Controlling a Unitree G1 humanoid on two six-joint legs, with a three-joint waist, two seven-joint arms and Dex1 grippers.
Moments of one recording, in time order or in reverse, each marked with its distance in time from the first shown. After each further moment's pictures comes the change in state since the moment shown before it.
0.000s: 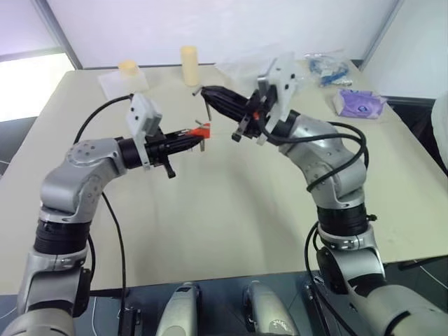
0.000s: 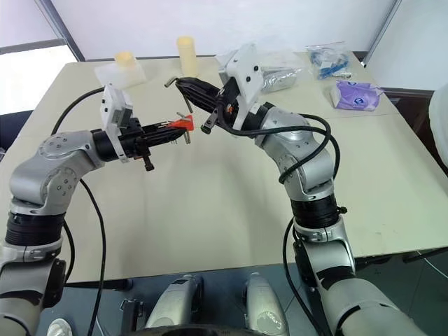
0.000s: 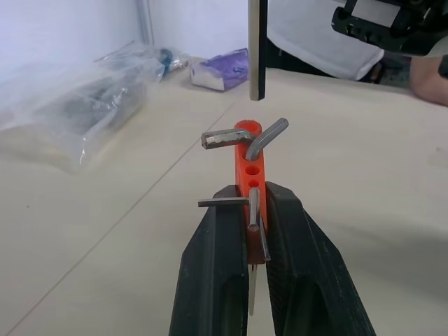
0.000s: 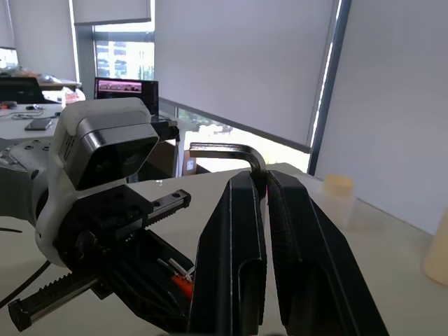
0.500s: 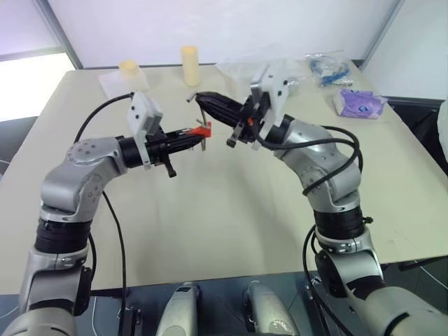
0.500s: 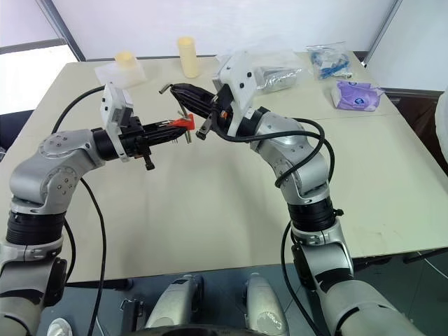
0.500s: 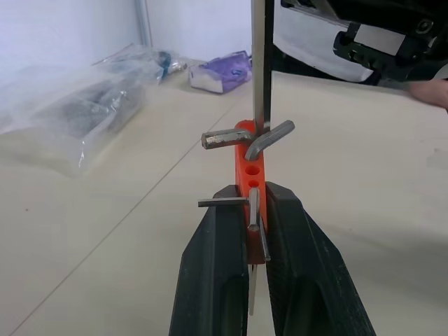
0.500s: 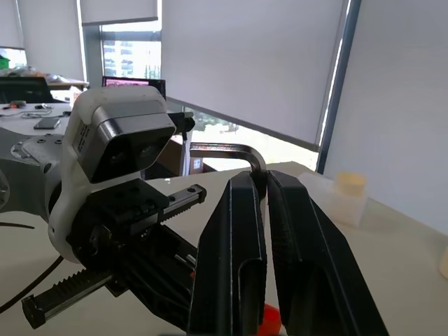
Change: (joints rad) left arm -0.003 0.000 0.001 -0.003 0.000 0.007 -0.001; right arm 0.018 0.011 0.021 -0.013 0.000 -0.005 -0.014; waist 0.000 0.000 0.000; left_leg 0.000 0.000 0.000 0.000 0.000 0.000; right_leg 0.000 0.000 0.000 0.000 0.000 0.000
